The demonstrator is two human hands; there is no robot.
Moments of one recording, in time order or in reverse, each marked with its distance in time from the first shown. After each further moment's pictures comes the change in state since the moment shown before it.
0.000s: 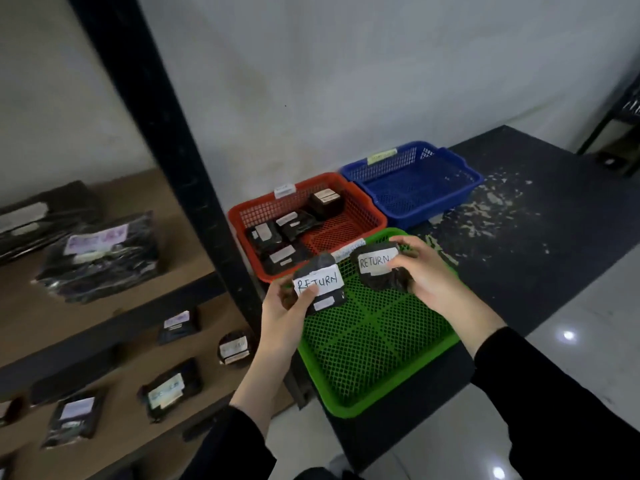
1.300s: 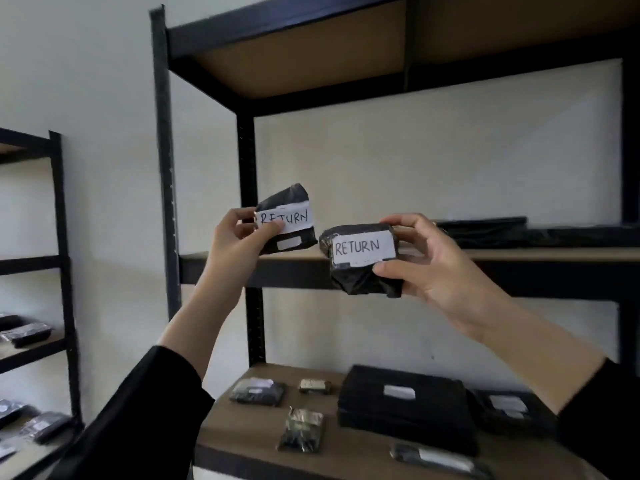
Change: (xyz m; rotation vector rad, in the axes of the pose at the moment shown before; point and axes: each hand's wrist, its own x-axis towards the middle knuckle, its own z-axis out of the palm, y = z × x) left_hand -0.277 0.269 -0.642 -0.056 0.779 0.861; right_hand -0.408 -0.167 0.551 -0.045 -1.080 -0.933
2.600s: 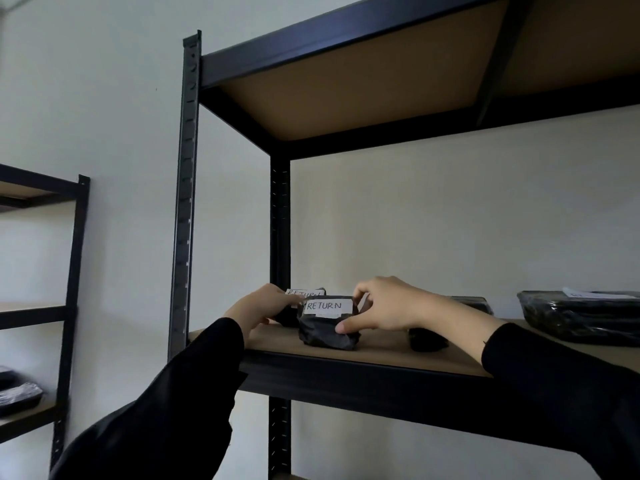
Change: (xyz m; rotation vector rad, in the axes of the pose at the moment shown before) left_hand 0.241 -0.119 -0.042 0.733 -0.271 -0.377; right_hand 0.243 0.075 0.070 -1.052 -0.314 0.109
